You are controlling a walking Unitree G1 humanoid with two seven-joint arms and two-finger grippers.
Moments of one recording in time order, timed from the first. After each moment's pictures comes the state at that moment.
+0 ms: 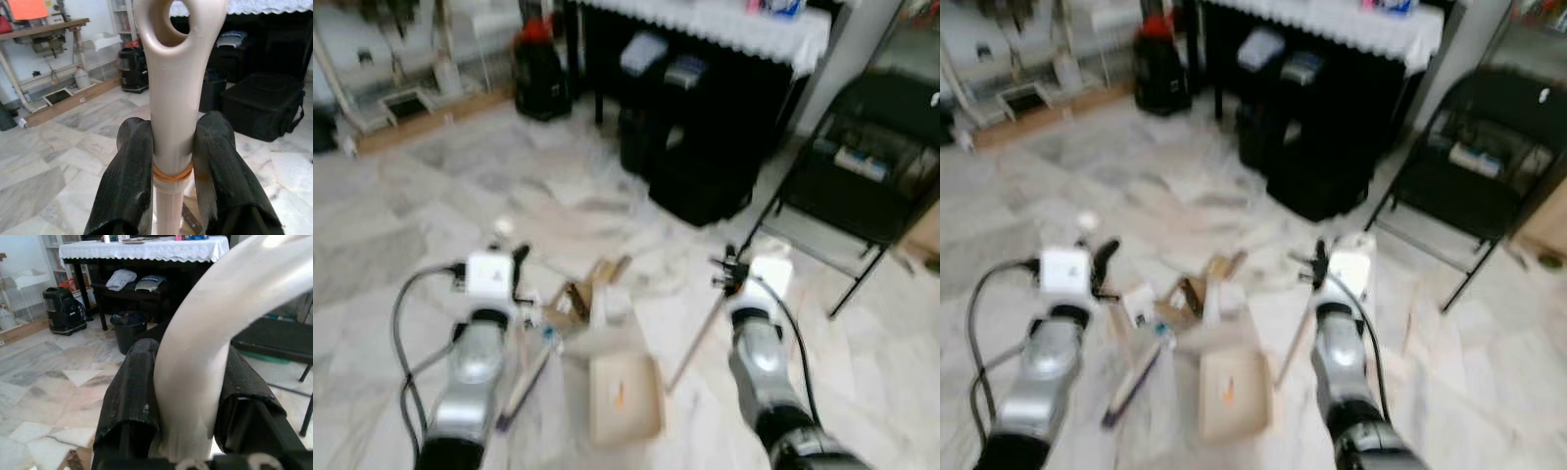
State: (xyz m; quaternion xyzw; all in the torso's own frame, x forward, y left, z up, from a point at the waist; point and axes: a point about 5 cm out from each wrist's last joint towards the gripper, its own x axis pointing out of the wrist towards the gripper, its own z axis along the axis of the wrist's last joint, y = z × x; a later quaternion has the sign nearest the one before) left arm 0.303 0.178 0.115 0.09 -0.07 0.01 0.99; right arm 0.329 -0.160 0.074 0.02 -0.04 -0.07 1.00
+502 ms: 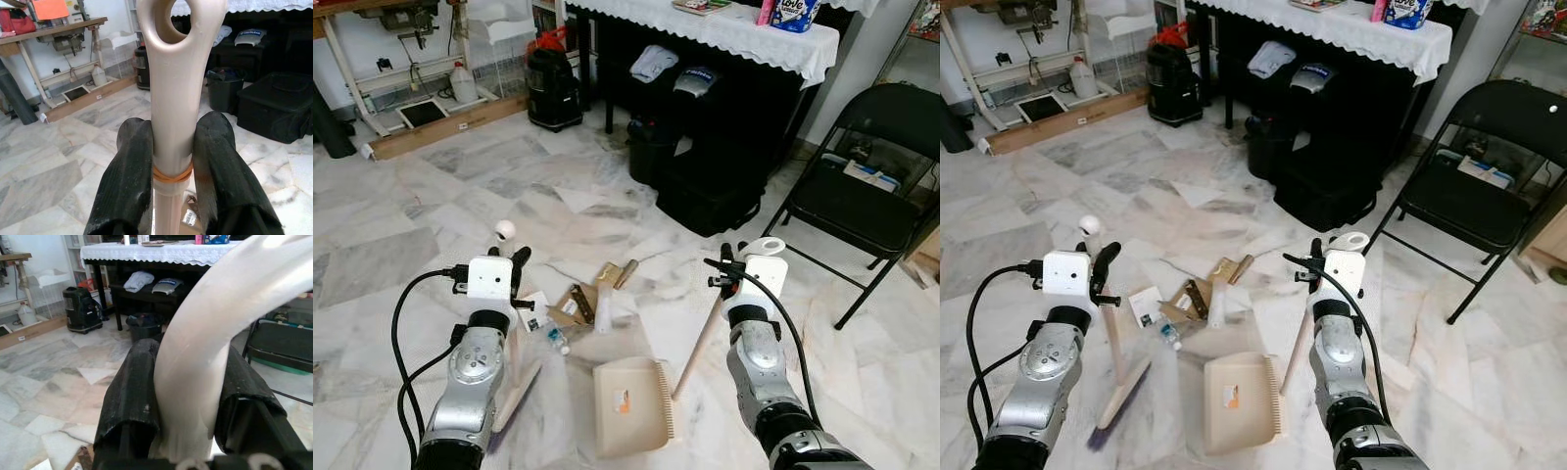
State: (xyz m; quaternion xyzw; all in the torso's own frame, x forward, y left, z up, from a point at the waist) left arm 0.300 0.185 0.112 0.10 -0.06 0.03 0.99; right arm 0.329 -0.152 0.074 0.01 -0.04 -0.05 1.00
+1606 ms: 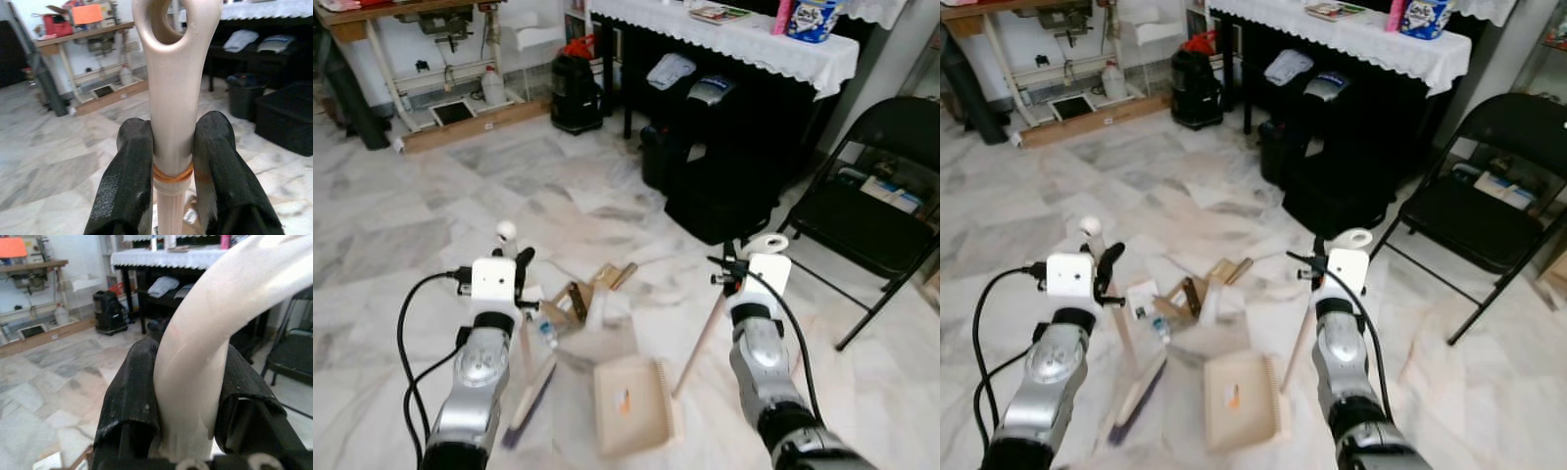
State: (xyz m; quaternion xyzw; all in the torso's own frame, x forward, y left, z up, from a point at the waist) left arm 0.298 0.180 0.109 0.08 -0.06 0.03 0.99; right arm 0.330 -0.159 0.076 0.01 -0.04 -0.05 1.00
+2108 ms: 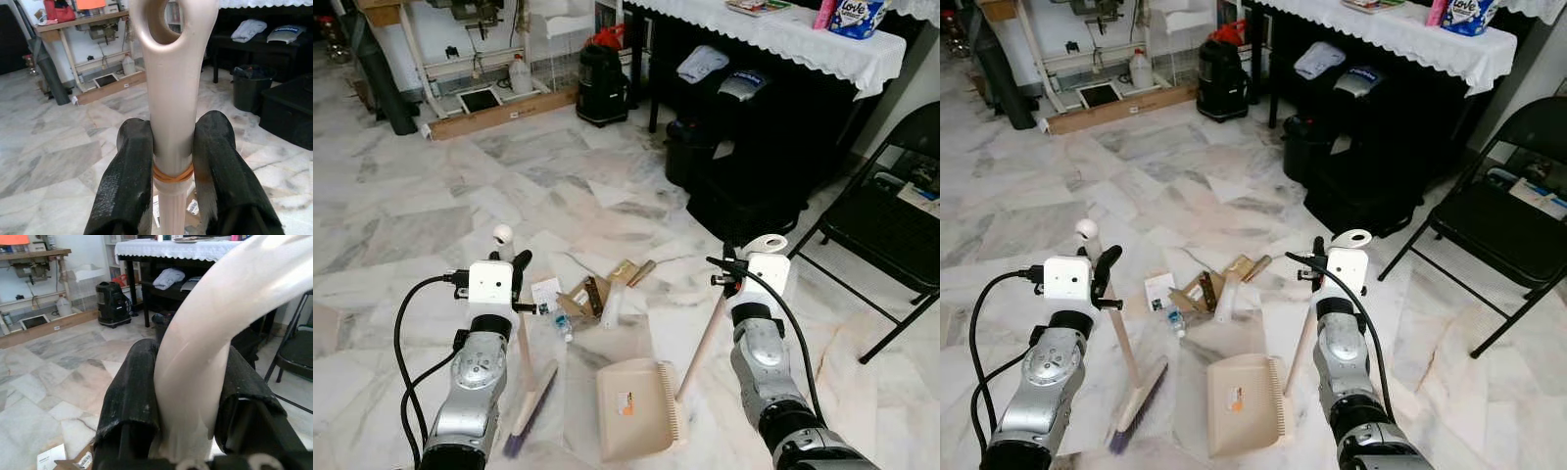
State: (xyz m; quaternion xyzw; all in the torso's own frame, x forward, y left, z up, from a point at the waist) left arm 0.297 0.182 0.108 0.09 -0.06 0.03 0.99; right arm 0.331 -0.157 0.076 0.01 -0.04 -0.05 1.00
